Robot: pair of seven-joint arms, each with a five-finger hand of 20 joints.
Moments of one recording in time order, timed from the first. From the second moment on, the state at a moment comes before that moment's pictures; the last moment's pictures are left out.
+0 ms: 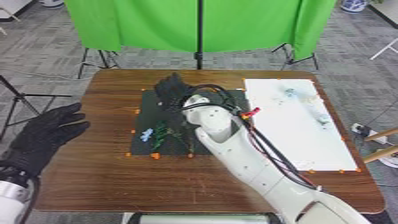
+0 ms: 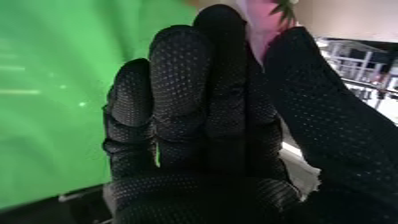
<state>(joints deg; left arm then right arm) 135.6 -58.9 -118.6 -129.0 41.8 -2.0 -3.7 -56.5 -86.8 46.1 -68.4 -167.8 -2.2 -6.3</state>
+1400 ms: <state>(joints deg) 132.9 -57.4 -117.0 -127.9 41.7 -3.3 -4.0 -57.4 -87.1 42.0 -69.9 -167.5 3.5 2.3</state>
